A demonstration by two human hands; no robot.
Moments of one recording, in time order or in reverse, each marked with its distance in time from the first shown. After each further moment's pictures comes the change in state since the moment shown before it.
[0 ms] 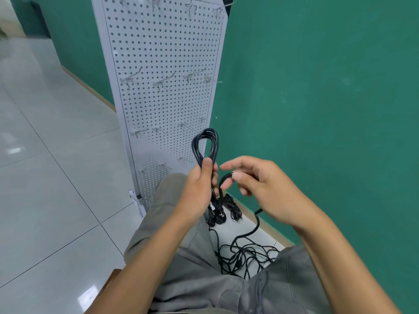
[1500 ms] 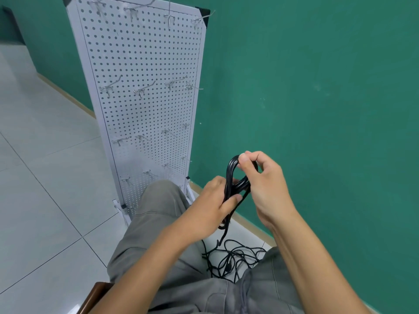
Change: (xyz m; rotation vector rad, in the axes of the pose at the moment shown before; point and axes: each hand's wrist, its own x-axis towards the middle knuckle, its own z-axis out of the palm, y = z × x) left_hand -0.015 0.004 0.025 0.520 -0.487 0.316; right_hand -0.001 0.014 -0.002 0.244 0.598 0.122
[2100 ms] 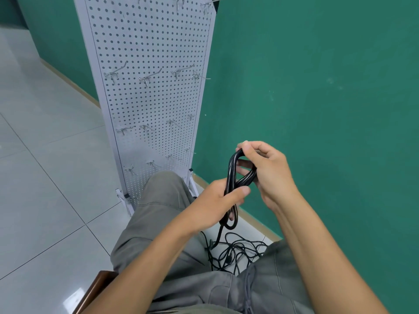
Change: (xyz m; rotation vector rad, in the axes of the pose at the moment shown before) left_hand -0.003 -0.003 0.003 -0.465 -0.032 -0.160; right_hand 0.022 0.004 0.010 0.253 -0.044 0.190
